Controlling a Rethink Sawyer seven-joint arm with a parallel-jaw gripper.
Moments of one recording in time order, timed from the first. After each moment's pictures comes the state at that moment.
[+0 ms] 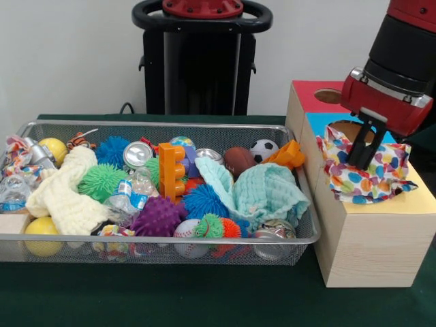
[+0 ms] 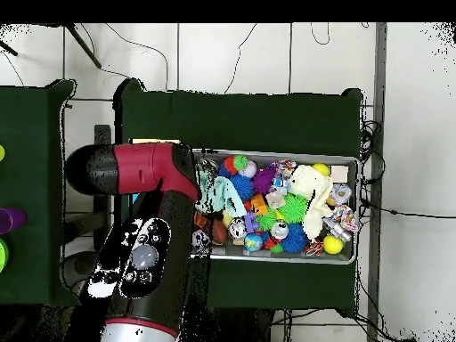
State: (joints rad) arm 0.28 -0.43 -0.36 1.22 0.11 0.77 2.49
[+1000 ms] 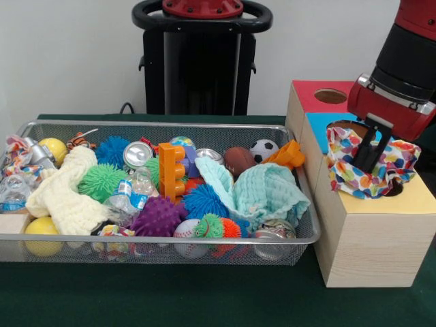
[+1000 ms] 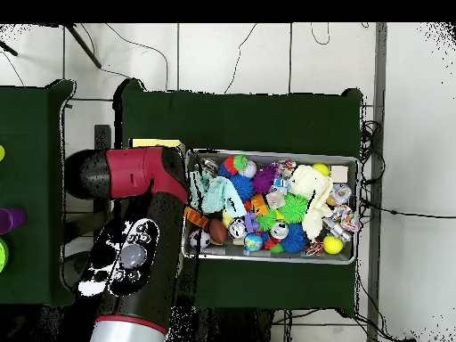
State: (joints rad) arm 0.31 -0.41 -0.37 1.22 0.11 0.77 2.49
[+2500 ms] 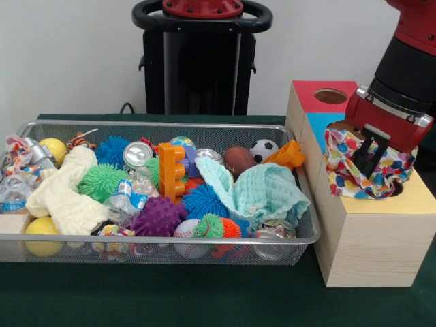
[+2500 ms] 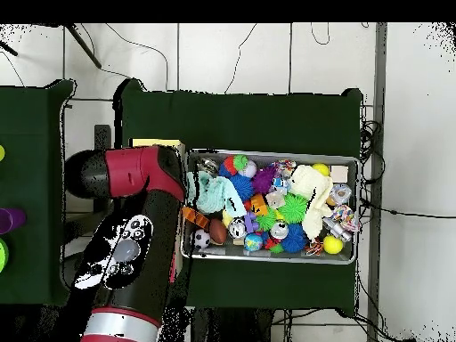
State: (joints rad) arm 0.33 -0.36 -0.40 1.19 0.11 0.76 2.49
